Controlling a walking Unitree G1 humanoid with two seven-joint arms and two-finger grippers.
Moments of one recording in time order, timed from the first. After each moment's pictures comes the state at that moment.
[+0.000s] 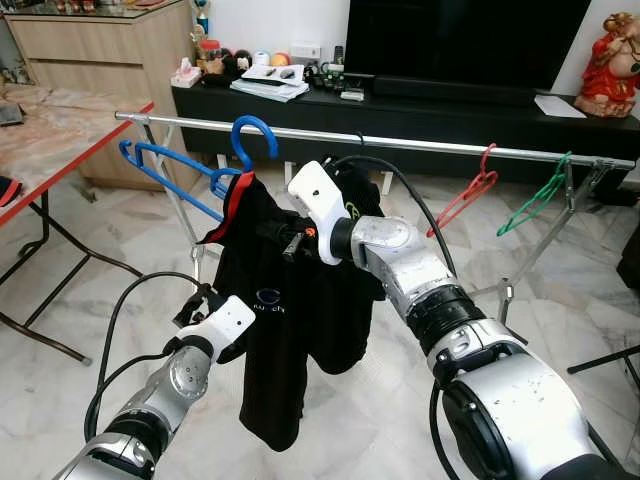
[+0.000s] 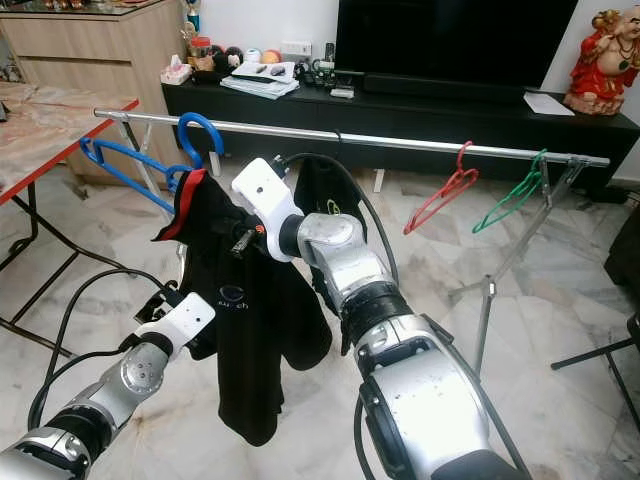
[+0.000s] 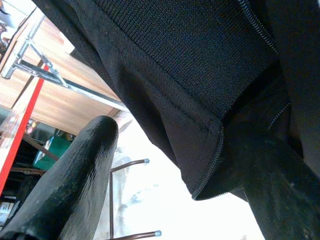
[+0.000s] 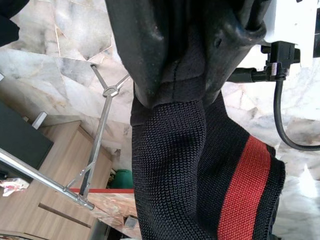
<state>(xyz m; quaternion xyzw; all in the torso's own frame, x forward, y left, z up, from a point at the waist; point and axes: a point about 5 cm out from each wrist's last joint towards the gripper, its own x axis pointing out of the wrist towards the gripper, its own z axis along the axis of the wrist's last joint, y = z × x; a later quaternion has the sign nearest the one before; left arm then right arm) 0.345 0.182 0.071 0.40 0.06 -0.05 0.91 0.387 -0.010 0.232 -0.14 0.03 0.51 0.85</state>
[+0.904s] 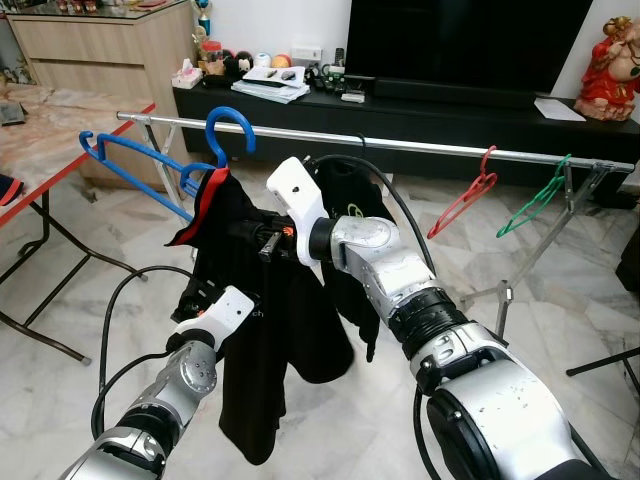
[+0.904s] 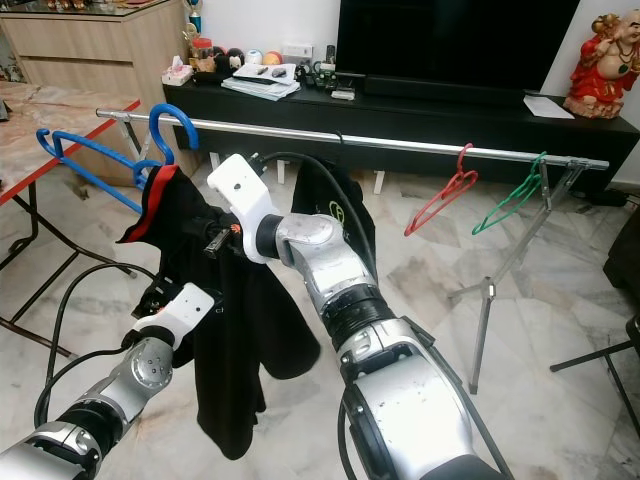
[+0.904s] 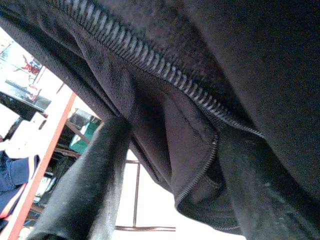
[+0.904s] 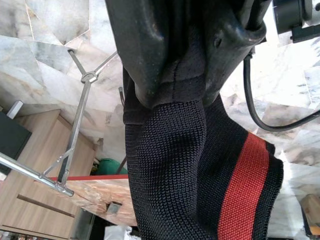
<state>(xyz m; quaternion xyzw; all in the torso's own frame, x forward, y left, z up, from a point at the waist) 0.350 0.179 0.079 0.40 0.04 0.04 0.92 0.377 0.012 0.238 -0.10 0.03 0.54 0.84</state>
